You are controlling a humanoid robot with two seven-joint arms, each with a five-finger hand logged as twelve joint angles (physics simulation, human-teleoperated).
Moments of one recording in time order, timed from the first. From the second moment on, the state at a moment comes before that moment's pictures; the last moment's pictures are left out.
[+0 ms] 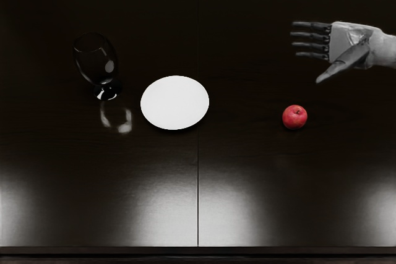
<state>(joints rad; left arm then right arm) 0.01 0.00 0.63 -0.19 0.13 0.16 0.12 0.95 -0.84 0.56 1.07 -0.09 0.61 -0.28</state>
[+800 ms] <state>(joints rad) 0.01 0.00 0.63 -0.19 0.13 0.16 0.12 0.86 -0.75 0.43 1.47 -1.14 -0.01 -0.42</state>
